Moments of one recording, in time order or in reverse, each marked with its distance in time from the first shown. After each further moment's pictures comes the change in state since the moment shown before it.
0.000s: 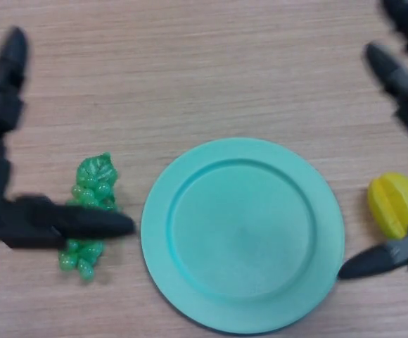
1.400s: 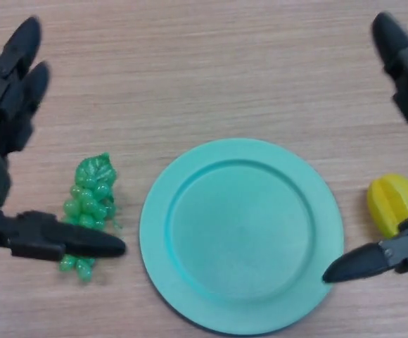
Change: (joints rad) left arm -0.028 -0.081 0.047 0.293 0.436 -0.164 -0.253; right arm 0.040 -0.097 0.172 -0.001 0.097 -0.191 -0.185
